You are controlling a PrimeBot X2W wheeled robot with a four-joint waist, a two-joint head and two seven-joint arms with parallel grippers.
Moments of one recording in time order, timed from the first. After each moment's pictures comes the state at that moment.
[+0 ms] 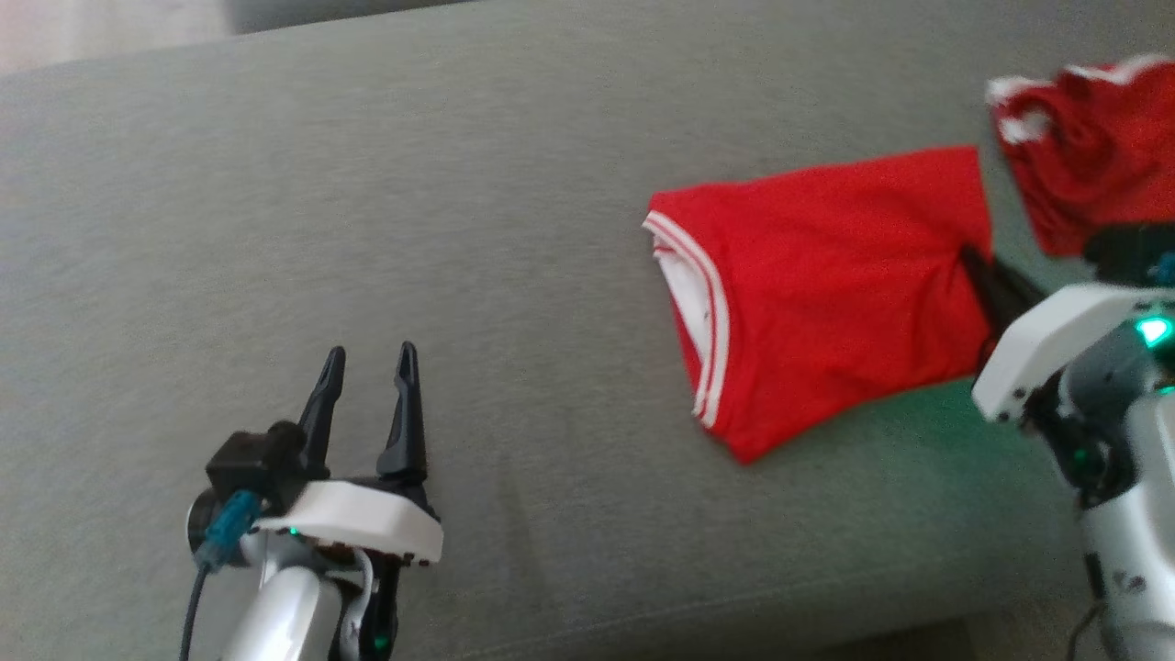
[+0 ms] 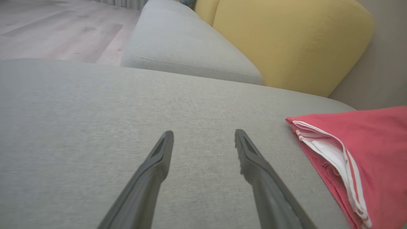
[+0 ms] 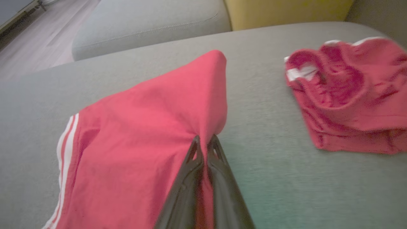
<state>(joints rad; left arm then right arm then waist) -0.09 0.11 -0.32 0.17 -0.37 0.12 -0.25 -0.34 -0.27 0.07 0.27 0.41 0.12 0.42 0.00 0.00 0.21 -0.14</state>
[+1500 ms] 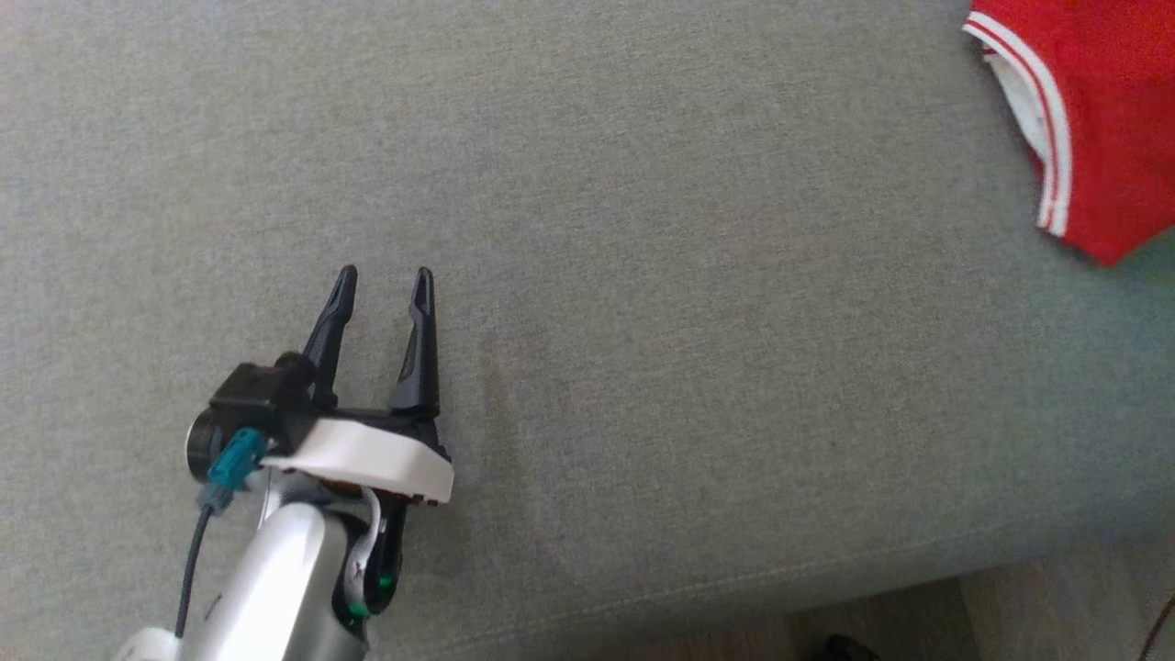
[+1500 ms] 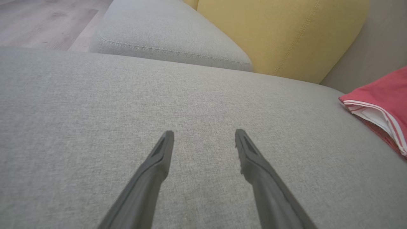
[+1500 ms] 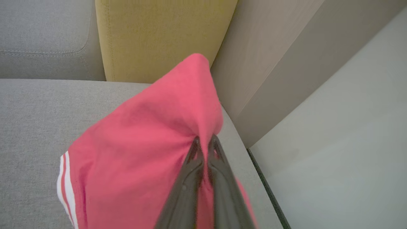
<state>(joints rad) -0.21 0.12 -0.36 0.14 -0.34 0.12 -0.24 -0.77 -0.47 -0.17 0.49 0.03 0.12 0.42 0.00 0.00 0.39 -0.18</state>
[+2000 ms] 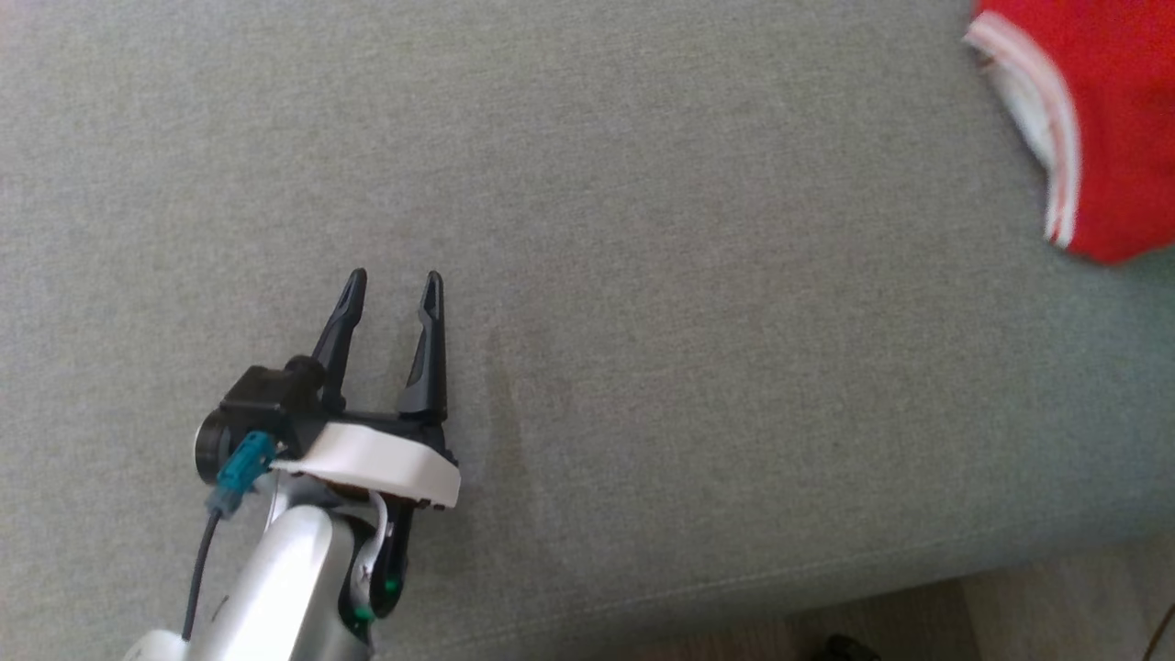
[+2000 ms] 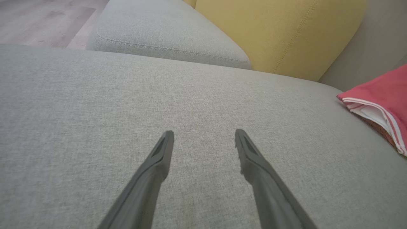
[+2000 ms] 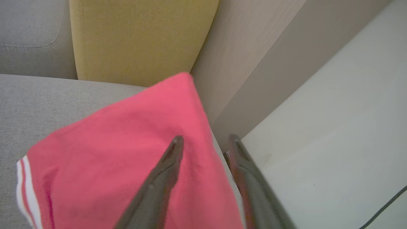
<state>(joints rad) -0.21 0.12 -0.37 0.14 -0.34 0.12 -0.25 -0.77 -0.45 -0.26 0.48 -0.14 0.12 0.38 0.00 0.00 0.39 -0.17</state>
